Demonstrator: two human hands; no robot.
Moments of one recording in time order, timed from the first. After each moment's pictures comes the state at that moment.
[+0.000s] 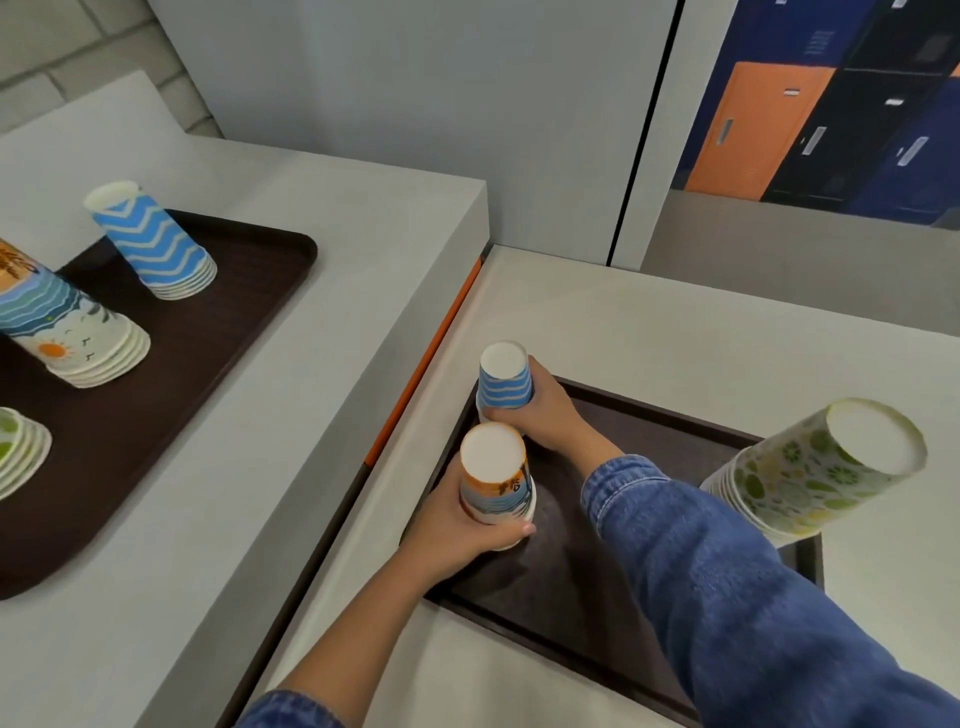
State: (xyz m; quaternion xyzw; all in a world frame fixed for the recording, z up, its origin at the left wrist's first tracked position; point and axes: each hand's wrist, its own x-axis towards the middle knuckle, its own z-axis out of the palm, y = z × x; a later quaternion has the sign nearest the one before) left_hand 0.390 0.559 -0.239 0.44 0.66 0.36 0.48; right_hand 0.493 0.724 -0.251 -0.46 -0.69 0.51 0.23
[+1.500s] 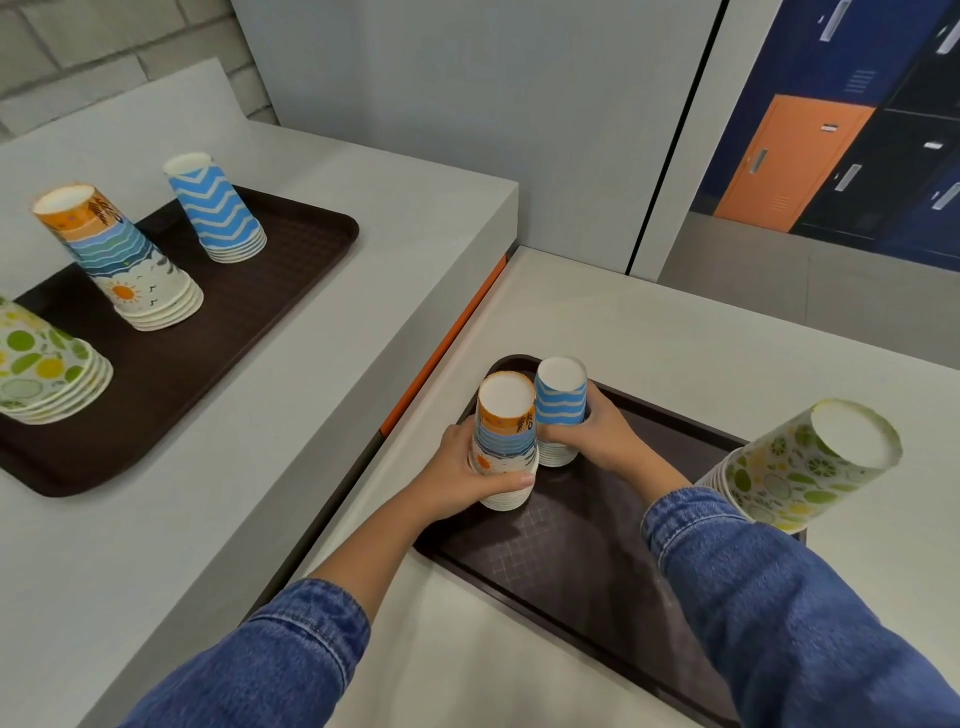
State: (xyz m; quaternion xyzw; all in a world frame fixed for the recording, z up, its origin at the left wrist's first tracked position) left_hand 0.383 0.574 -0.243 0.48 0.67 0.34 0.45; right_hand 0.556 0.687 -0.221 -0.43 -0.66 0.57 0.21
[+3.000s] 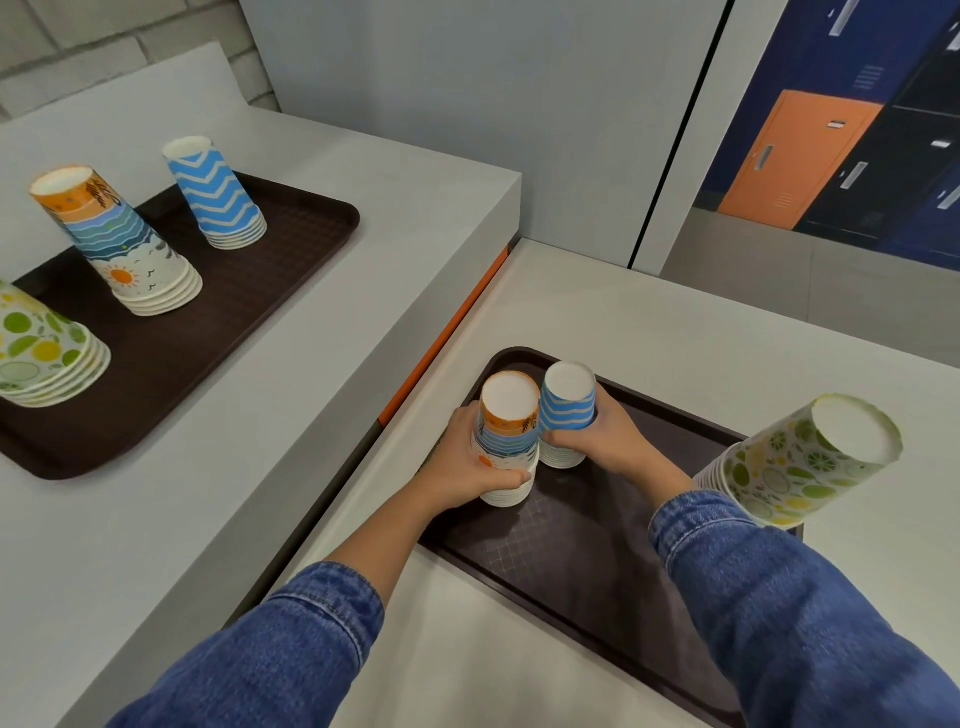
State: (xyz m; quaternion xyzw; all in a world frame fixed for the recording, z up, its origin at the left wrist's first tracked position) left_hand 0.393 0.576 -0.238 0.50 0.67 0.38 0.40; right_hand 0.567 0.682 -0.223 -0.44 -0.69 0.54 0.20
